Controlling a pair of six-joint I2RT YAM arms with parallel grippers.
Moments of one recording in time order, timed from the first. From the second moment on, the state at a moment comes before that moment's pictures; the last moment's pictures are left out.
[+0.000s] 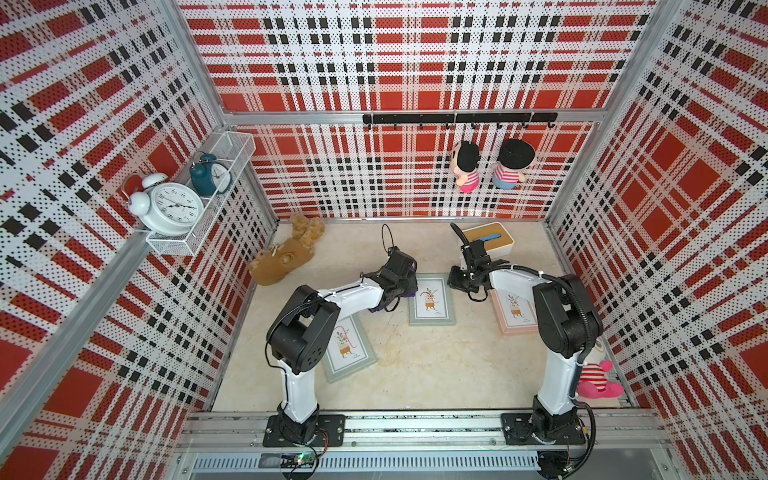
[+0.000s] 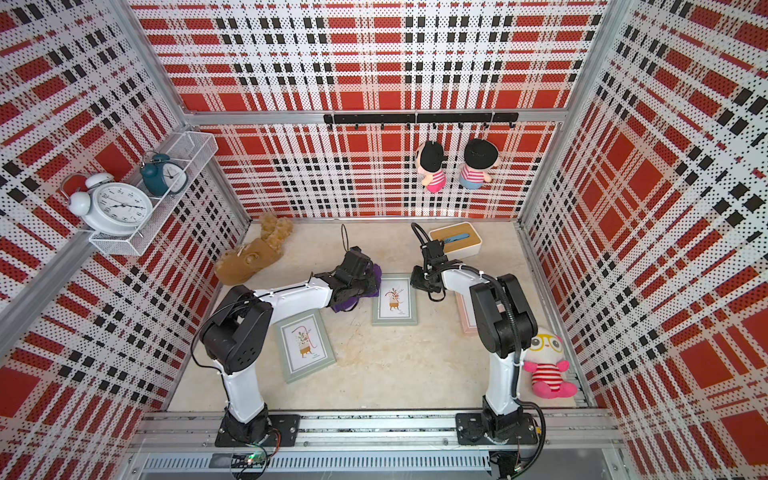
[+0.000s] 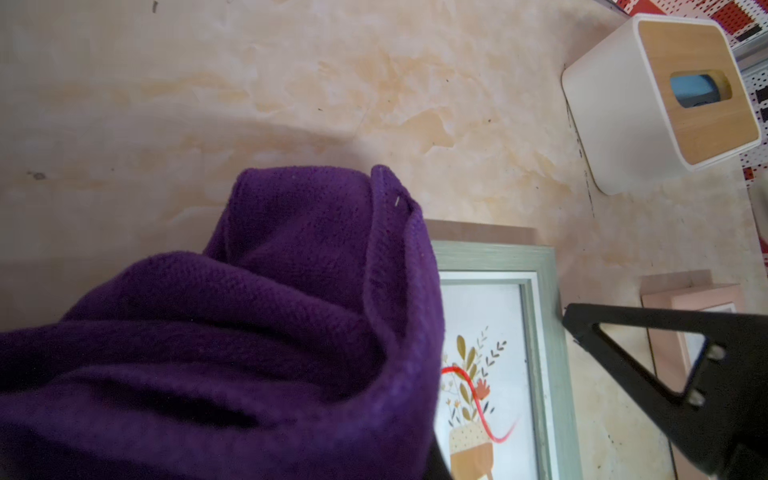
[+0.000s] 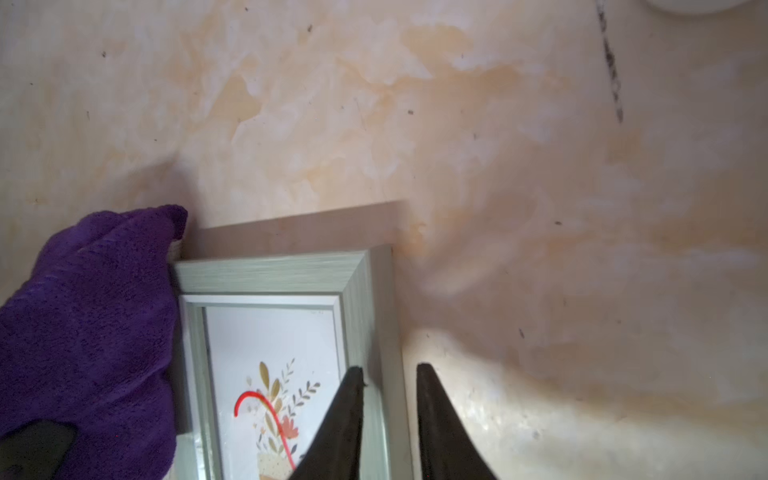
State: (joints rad) left arm -0.63 1.91 1.23 -0.14 -0.10 -0.70; right arm 0.35 1.95 1.24 -0.31 -0.18 0.56
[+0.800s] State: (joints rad) left arm -0.68 2.02 1.30 -0.14 -0.13 -0.71; right arm 0.35 1.96 1.24 -0.29 -0.17 0.57
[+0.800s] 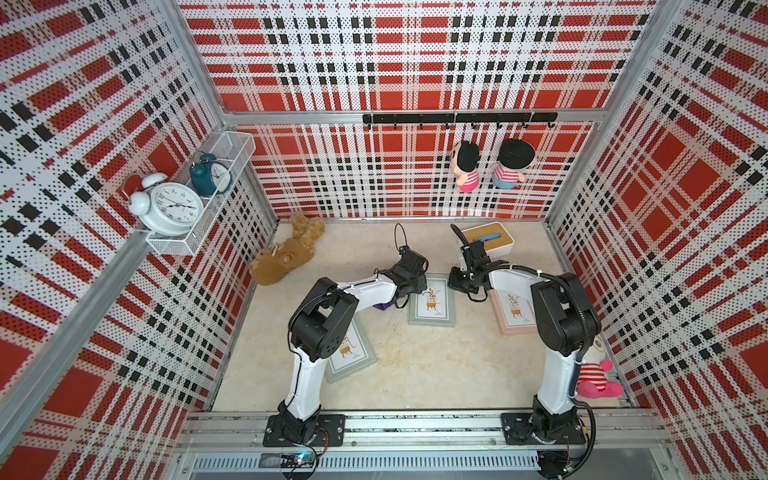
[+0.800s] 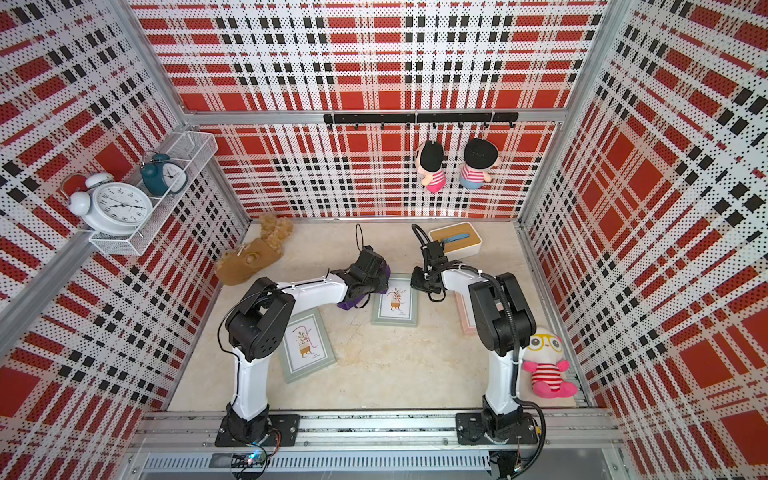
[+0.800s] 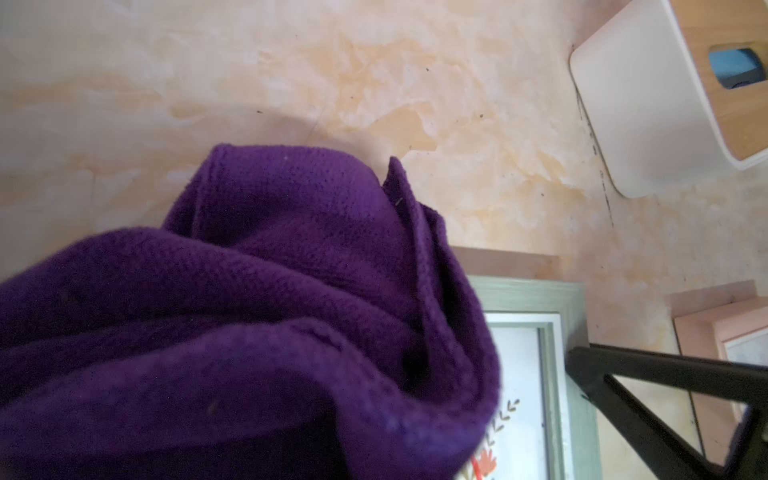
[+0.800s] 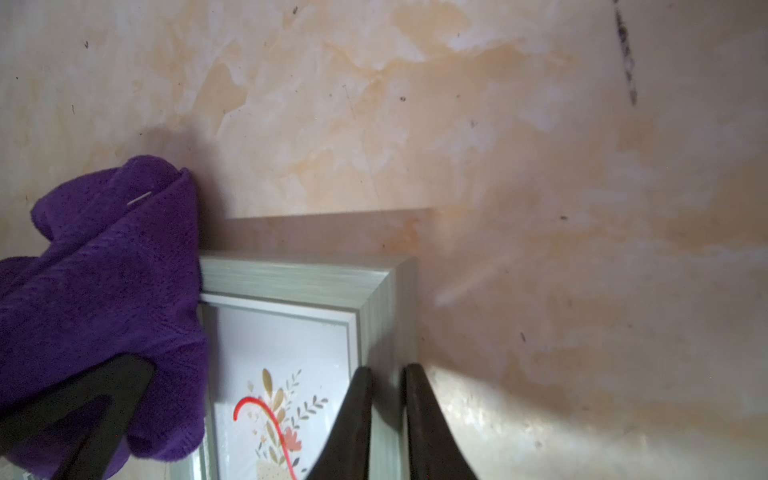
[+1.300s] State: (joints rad) left arm -0.79 1.91 1.18 -0.23 -0.19 -0.78; right arm 0.35 1.96 1.22 -0.24 -0.18 0.61
